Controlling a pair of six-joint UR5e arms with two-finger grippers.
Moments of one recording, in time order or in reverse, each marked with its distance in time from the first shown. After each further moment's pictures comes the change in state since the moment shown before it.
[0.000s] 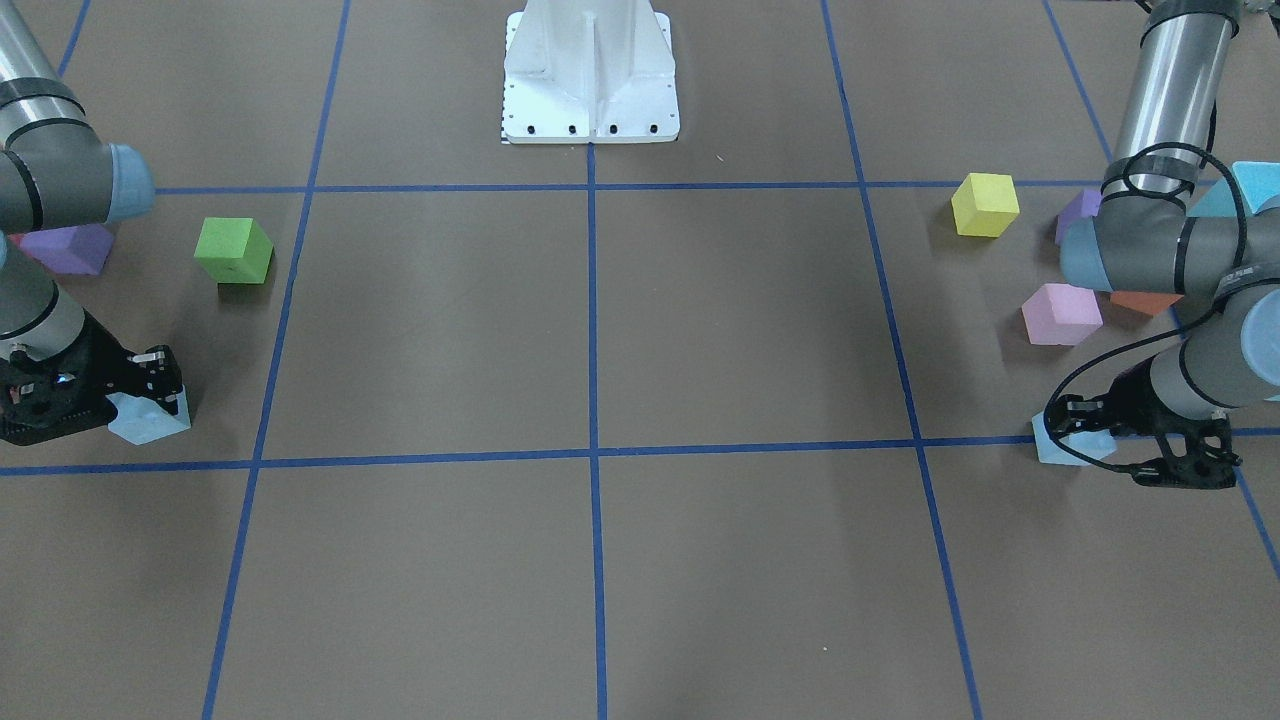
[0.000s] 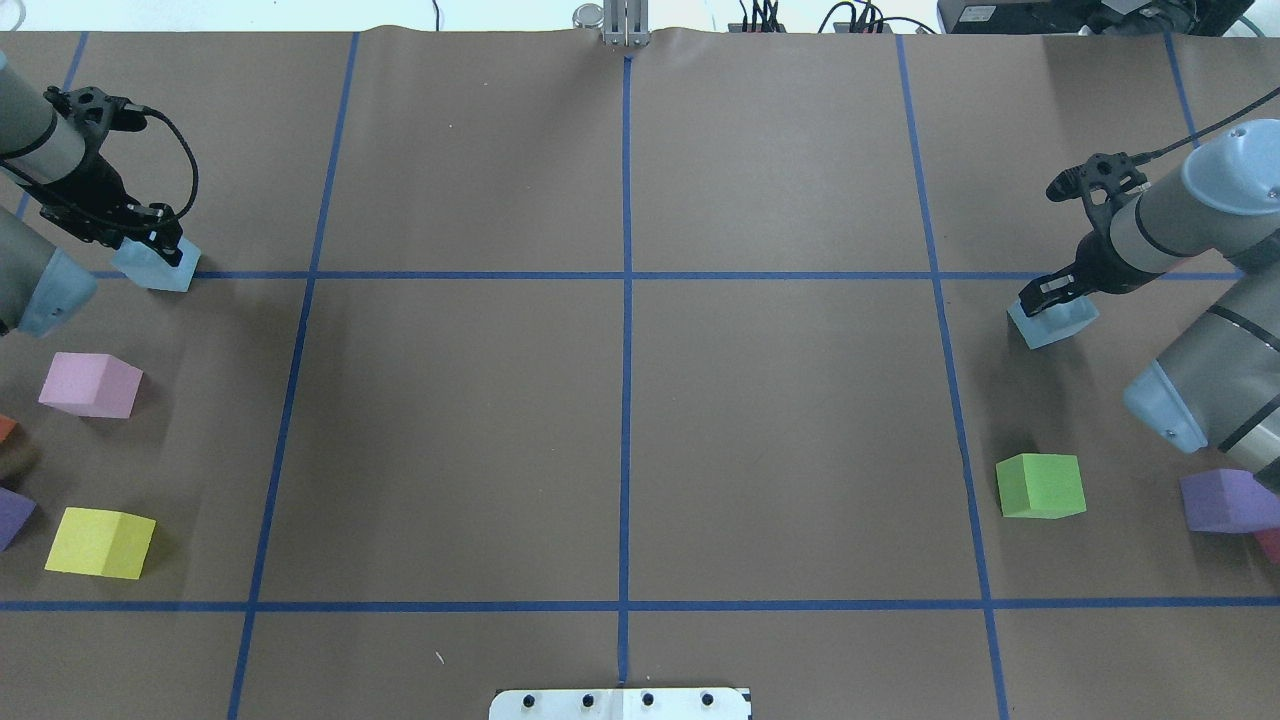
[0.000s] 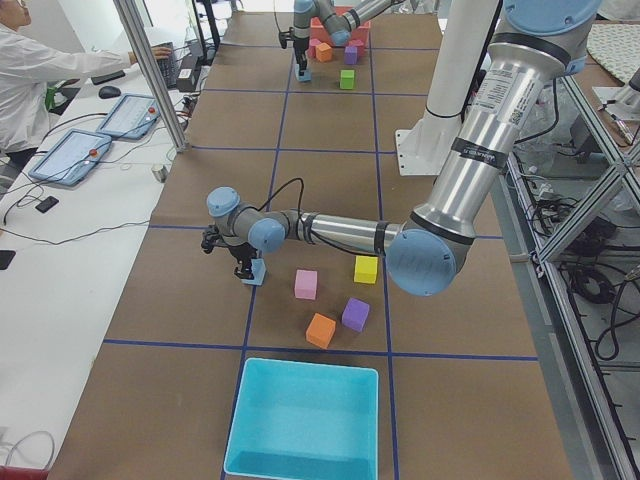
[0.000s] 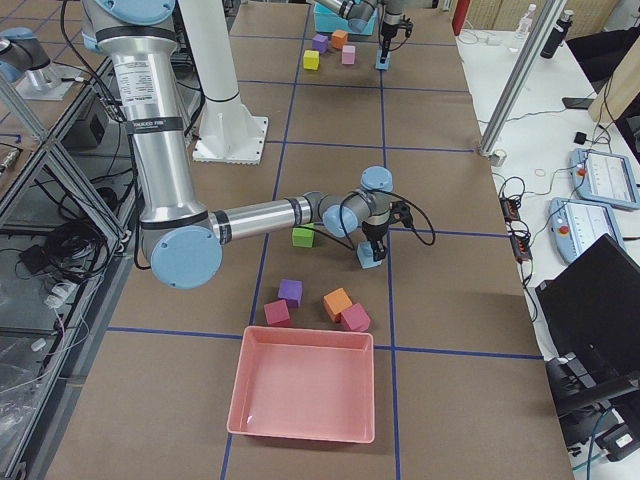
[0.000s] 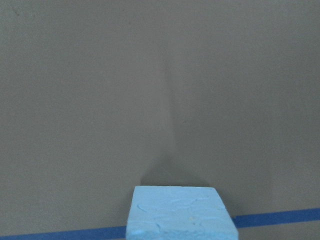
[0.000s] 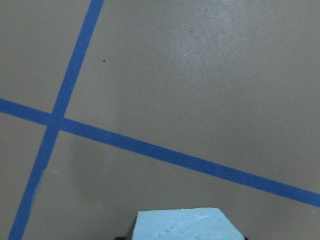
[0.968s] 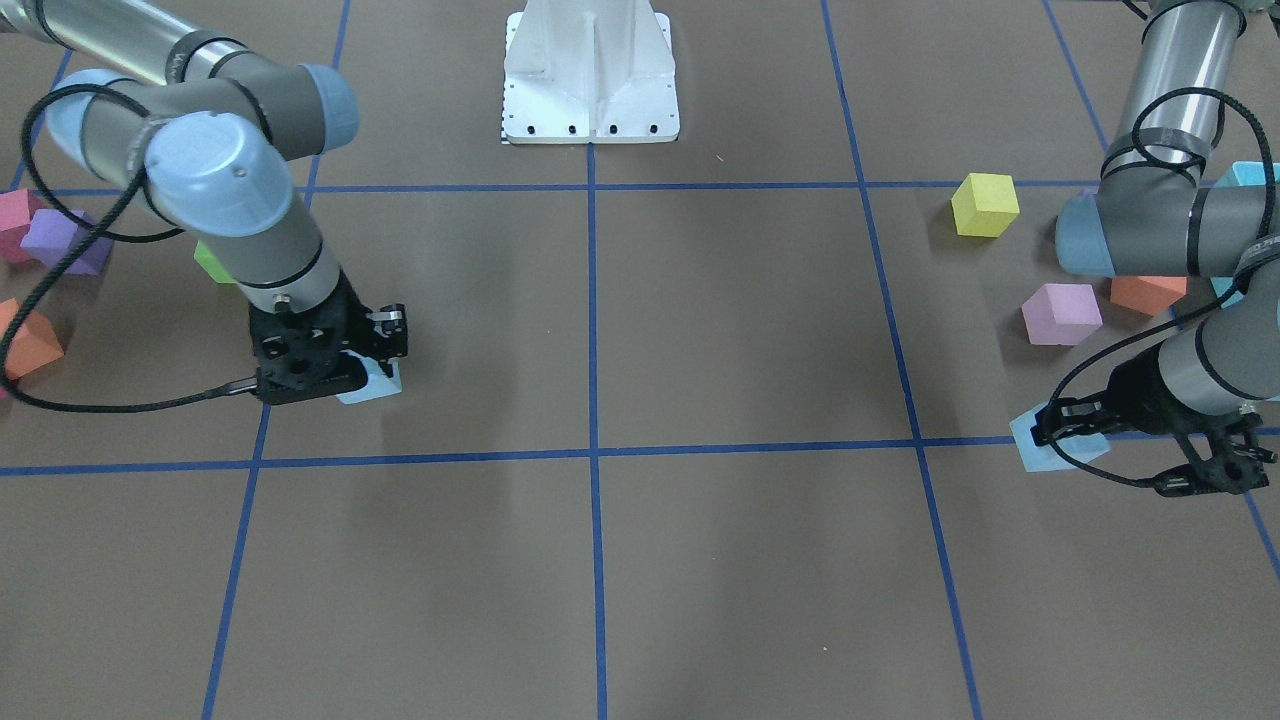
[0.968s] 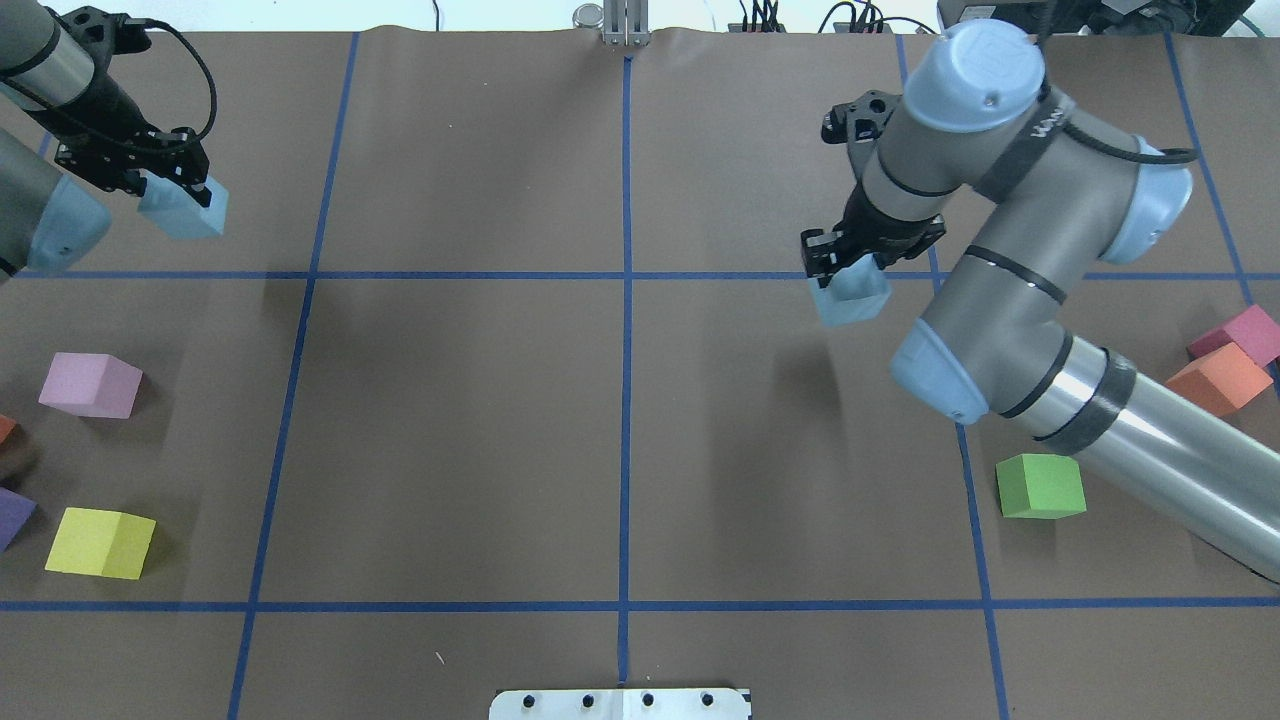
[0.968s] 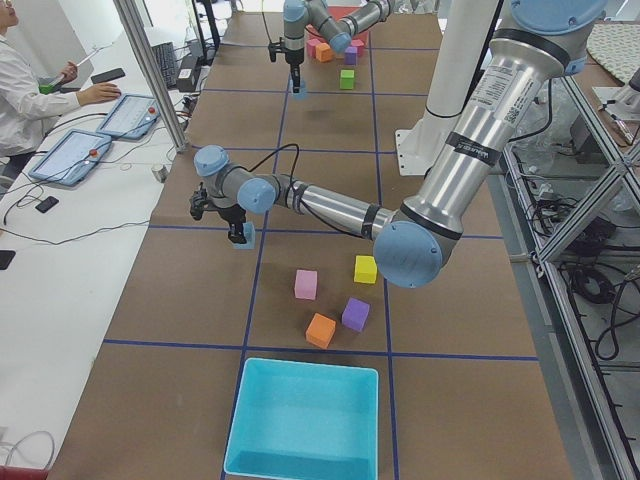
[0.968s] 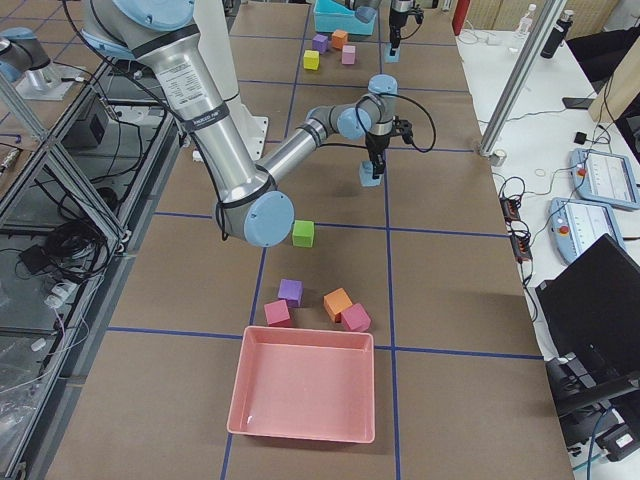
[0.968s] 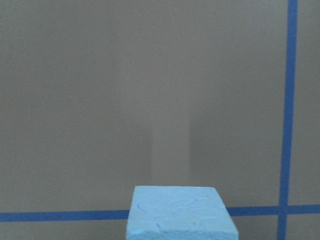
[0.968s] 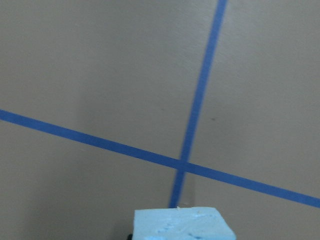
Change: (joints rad) left arm -0.038 -0.083 -0.133 0.159 -0.062 -0.210; right arm -0.197 0.432 0.109 -0.466 -0.056 0.327
